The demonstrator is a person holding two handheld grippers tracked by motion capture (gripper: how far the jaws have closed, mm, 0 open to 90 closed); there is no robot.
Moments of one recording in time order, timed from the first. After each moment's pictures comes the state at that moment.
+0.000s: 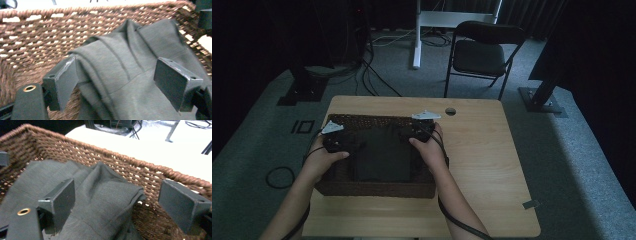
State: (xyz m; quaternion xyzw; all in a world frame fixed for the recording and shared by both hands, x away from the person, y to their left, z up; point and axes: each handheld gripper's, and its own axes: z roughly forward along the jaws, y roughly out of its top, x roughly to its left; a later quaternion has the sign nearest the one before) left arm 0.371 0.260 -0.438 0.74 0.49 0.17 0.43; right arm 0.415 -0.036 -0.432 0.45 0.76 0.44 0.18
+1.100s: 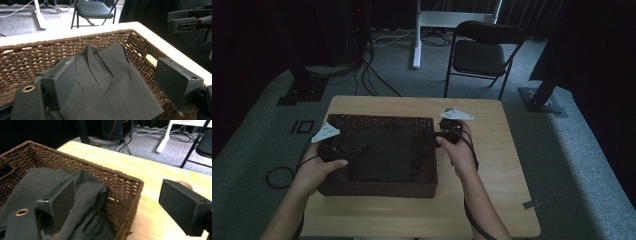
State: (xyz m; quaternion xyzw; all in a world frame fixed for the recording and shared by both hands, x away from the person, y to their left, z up) left arm 0.318 0.240 -0.392 0.73 0.44 0.17 0.50; right arm 0.386 -0.110 -0.393 0.45 0.73 0.46 0.22
